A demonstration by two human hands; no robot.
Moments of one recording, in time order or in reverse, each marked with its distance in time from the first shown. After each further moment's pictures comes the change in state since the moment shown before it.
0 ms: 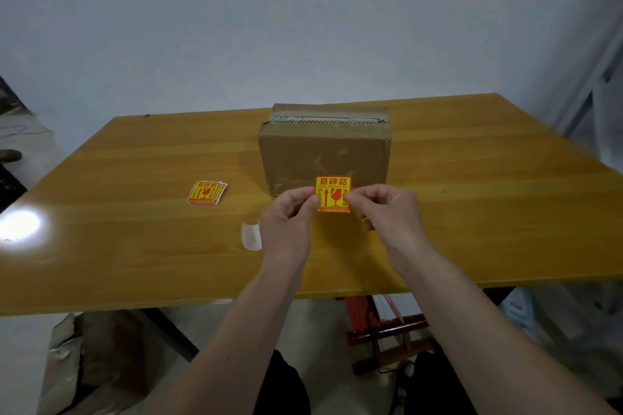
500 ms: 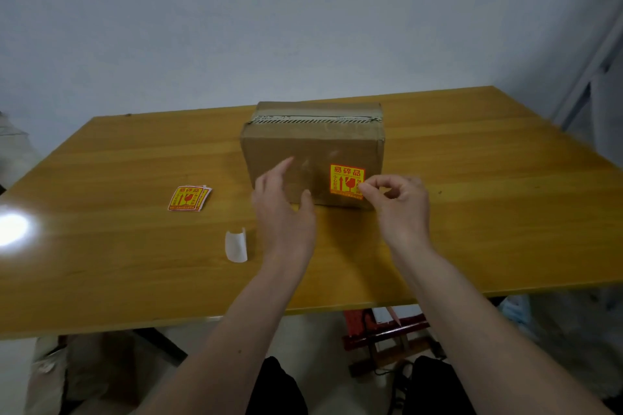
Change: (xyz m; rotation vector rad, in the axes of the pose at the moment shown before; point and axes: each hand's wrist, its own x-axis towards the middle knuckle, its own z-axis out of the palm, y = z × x) left_hand 0.031 -0.007 0.023 0.484 0.143 0.296; right_hand 0.038 0.017 -0.011 -0.103 0.246 -0.099
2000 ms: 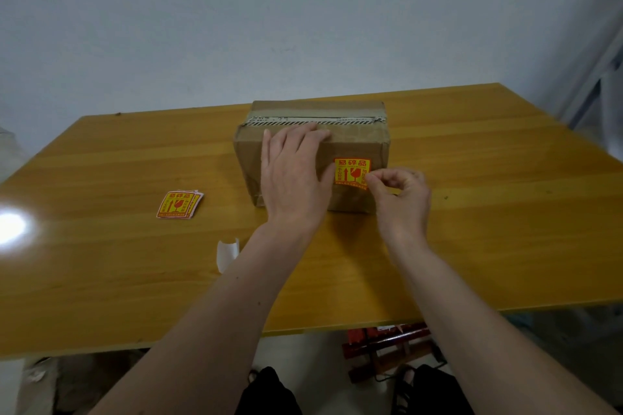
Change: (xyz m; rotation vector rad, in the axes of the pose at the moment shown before) left_hand 0.052 0.010 0.026 0.479 -0.020 0.495; right_hand 0.035 0.017 0.017 -0.002 0.128 -0.081
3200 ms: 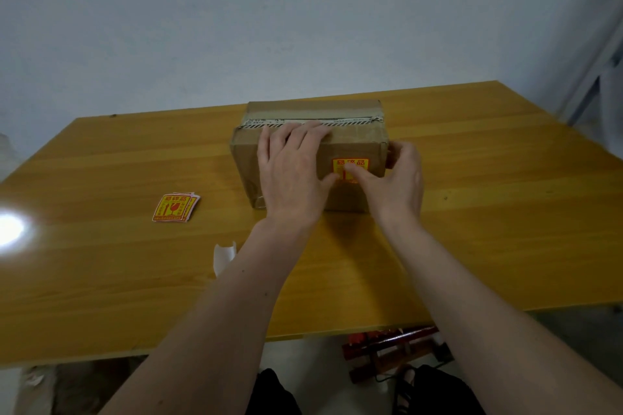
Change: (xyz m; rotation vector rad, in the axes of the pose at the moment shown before) left_hand 0.009 -0.002 0.008 0.095 -0.034 0.040; right_hand 0.021 -0.013 0.010 -0.183 0.011 -0.079
